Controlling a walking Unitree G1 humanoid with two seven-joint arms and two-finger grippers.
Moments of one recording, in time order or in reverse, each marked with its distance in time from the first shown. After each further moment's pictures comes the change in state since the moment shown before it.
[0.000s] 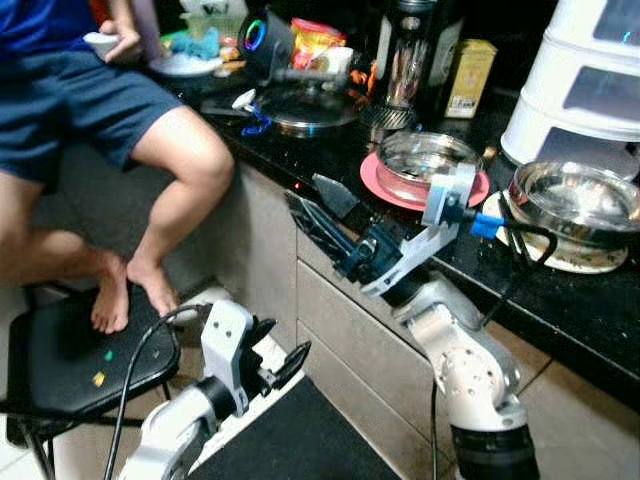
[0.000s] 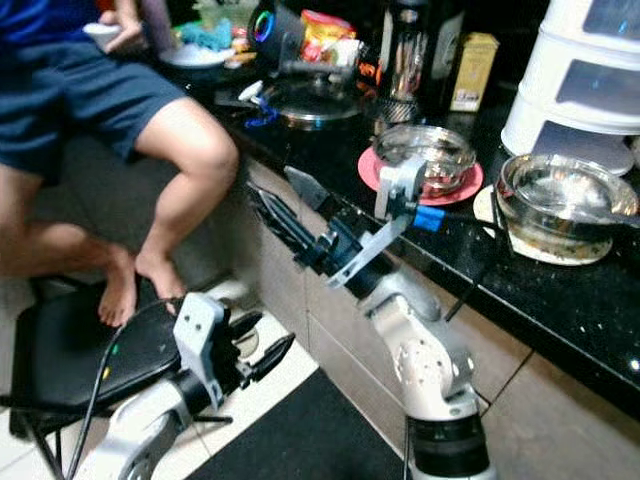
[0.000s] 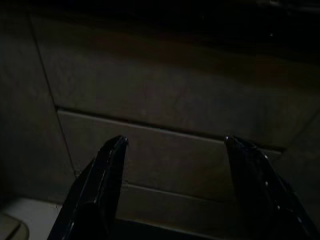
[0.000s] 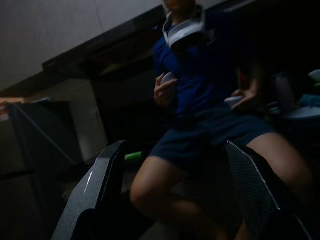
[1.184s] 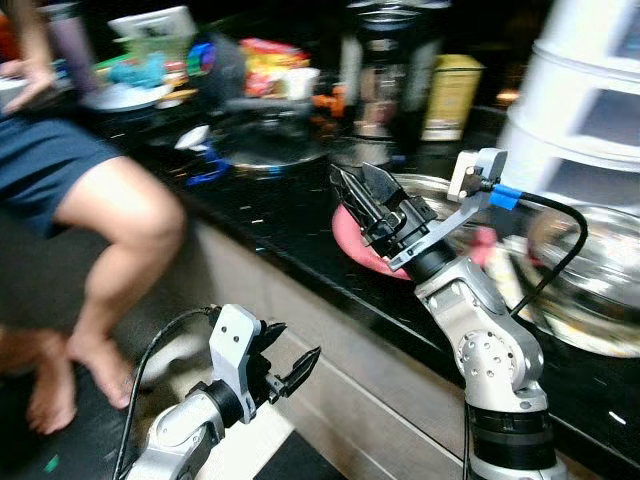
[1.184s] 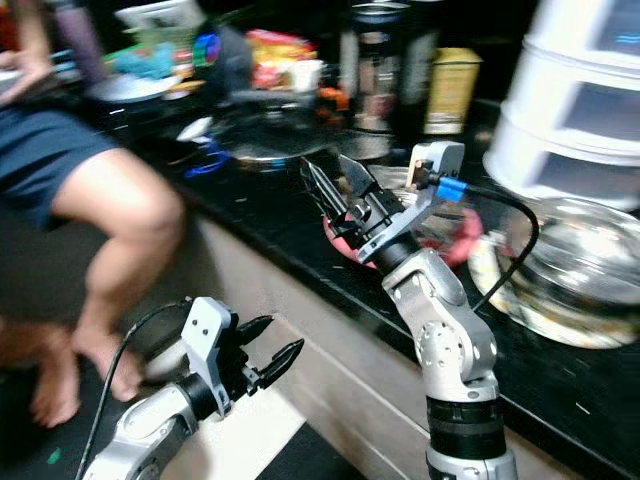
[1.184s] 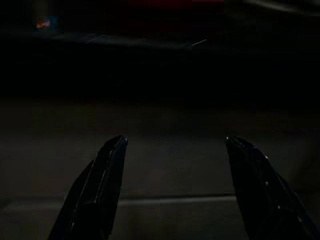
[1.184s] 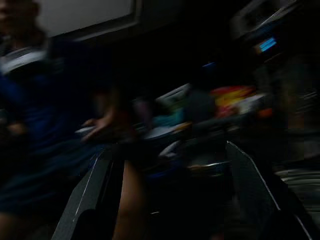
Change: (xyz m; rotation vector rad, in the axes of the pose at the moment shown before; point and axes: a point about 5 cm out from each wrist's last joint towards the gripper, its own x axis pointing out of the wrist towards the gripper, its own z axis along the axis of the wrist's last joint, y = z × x) left arm 0.001 -0.007 -0.002 -0.011 -0.005 -0.040; right arm -0.012 -0.035 0.019 -0.076 0.005 -0.292
